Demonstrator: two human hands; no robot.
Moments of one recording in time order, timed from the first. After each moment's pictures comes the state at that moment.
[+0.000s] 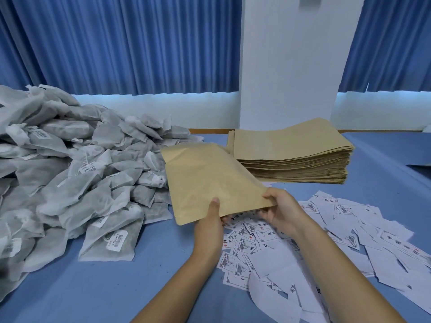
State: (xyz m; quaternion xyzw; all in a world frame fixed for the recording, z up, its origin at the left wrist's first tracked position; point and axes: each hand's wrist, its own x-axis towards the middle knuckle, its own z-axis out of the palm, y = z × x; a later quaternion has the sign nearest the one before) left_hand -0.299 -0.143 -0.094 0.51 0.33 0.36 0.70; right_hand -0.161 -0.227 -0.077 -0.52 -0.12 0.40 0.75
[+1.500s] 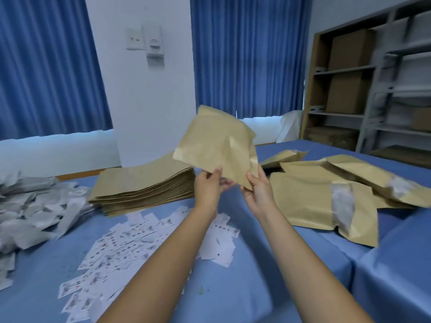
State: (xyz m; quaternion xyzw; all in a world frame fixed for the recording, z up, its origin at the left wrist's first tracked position) left_hand -0.153 -0.399 0.025 0.56 0.02 0.22 0.79; right_hand -0.092 -0.502 -0.006 -0.39 -0.14 0.01 0.91
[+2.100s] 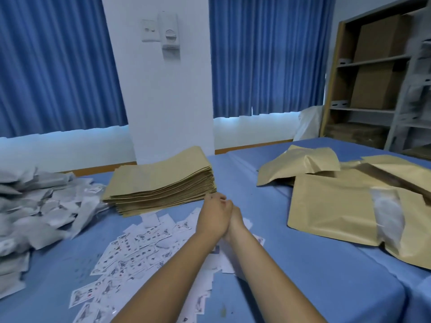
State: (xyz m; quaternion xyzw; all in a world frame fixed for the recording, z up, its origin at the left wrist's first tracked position) left_hand -0.119 -0.338 -0.050 0.89 0.11 0.20 0.40; right_hand -0.097 -0.385 -0.057 -0.57 0.00 0.17 0.80
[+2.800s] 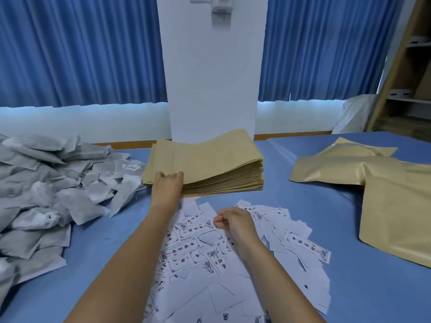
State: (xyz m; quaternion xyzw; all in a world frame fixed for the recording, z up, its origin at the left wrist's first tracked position) left_hand -0.118 -0.102 -0.070 0.95 0.20 0.20 -0.16; right_hand -0.113 -0.297 -0.092 -0.65 -0.06 0.19 0.73
